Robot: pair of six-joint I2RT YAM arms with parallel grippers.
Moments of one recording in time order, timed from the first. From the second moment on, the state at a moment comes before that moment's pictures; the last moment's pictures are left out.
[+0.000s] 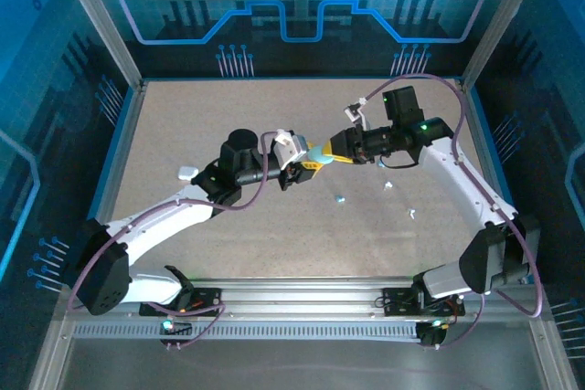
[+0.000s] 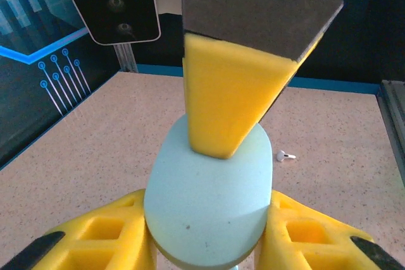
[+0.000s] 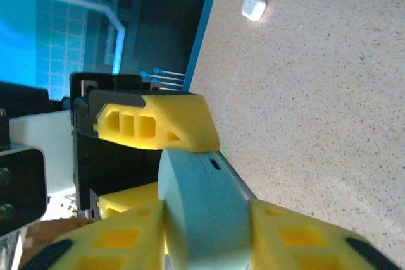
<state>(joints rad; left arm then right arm) -0.64 1.32 0.88 0.23 0.49 0.21 0.29 1.43 1.31 -0.77 -1.01 0.44</state>
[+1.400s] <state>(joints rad) -0.57 1.40 0.72 0.87 0.58 -0.09 0.26 1.42 1.11 -0.03 -1.29 1.05</state>
